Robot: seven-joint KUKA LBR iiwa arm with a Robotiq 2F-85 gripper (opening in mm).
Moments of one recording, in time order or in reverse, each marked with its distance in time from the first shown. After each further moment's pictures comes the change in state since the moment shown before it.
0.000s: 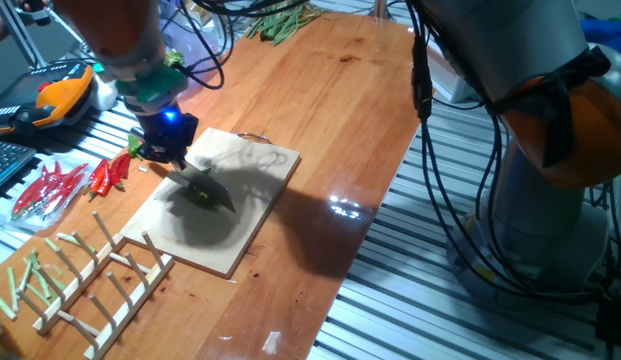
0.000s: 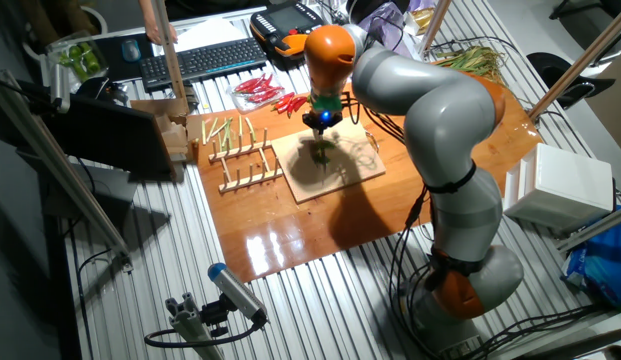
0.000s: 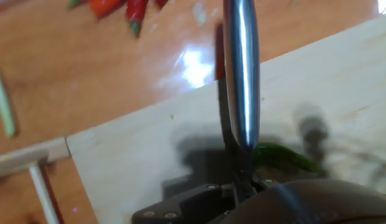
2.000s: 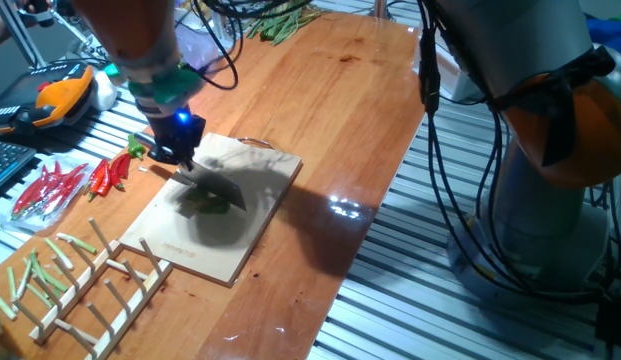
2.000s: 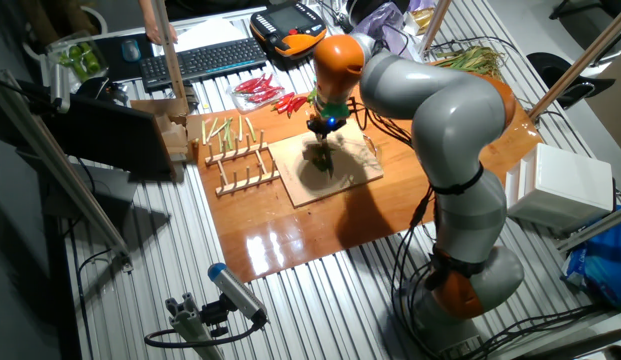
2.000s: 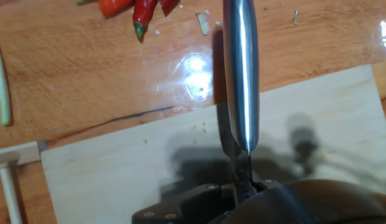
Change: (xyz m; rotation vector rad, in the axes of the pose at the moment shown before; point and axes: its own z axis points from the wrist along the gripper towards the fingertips) arm 0.014 -0.004 0.007 -0.012 -0.026 -0.072
